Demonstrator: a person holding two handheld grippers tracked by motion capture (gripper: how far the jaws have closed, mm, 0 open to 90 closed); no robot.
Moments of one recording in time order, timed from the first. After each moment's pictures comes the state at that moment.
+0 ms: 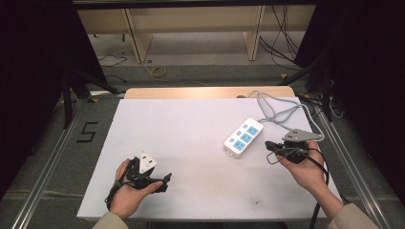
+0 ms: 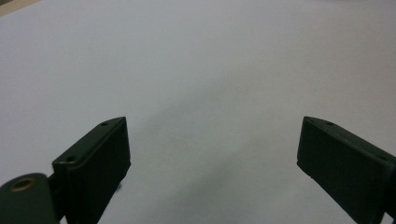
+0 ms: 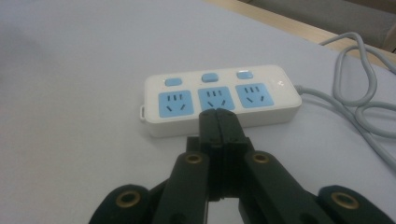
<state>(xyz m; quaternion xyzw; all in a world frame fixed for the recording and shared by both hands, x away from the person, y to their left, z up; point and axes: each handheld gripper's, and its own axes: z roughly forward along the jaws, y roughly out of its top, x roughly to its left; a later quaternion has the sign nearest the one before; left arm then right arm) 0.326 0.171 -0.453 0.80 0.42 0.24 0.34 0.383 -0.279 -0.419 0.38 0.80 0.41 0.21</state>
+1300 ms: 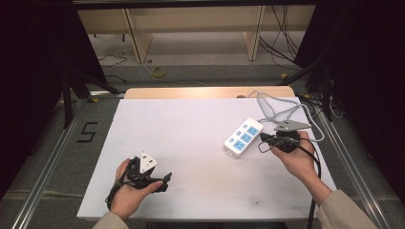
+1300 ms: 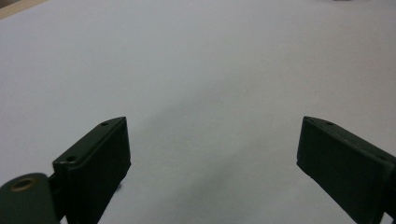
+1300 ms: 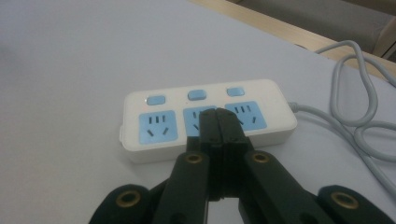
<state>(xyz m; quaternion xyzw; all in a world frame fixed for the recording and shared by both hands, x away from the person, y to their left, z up) 0.327 0.171 -0.453 0.80 0.42 0.25 0.34 0.414 -0.264 -0.419 0.38 0.80 0.40 0.22</state>
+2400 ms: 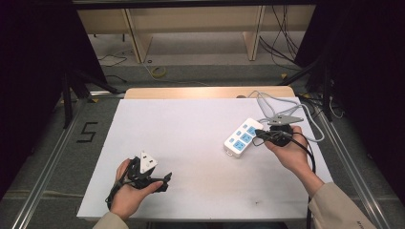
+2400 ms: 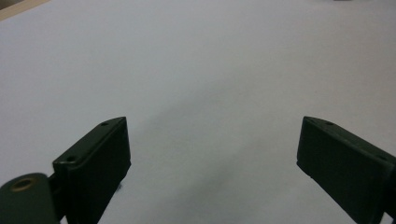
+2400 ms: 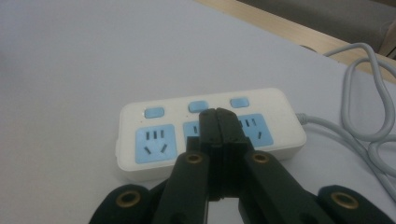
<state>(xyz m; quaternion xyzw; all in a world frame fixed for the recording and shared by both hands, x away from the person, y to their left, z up) 0.327 0.170 -0.453 0.80 0.42 0.25 0.34 0.433 -0.252 -0.418 0.38 0.81 0.39 0.21</state>
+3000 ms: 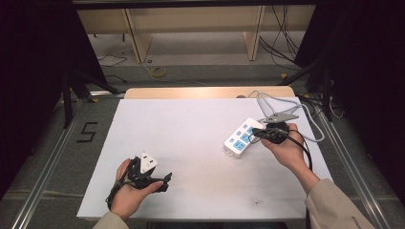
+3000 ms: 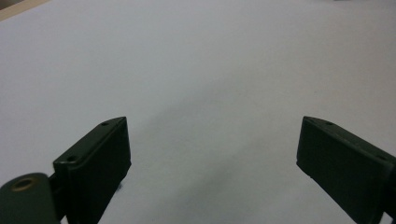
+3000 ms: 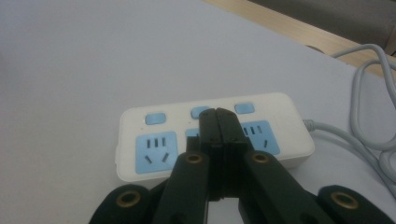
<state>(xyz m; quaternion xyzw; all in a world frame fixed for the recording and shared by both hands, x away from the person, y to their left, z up) 0.327 0.169 -0.453 0.81 0.42 0.25 0.34 0.442 -0.243 -0.419 0.38 0.81 0.39 0.20</state>
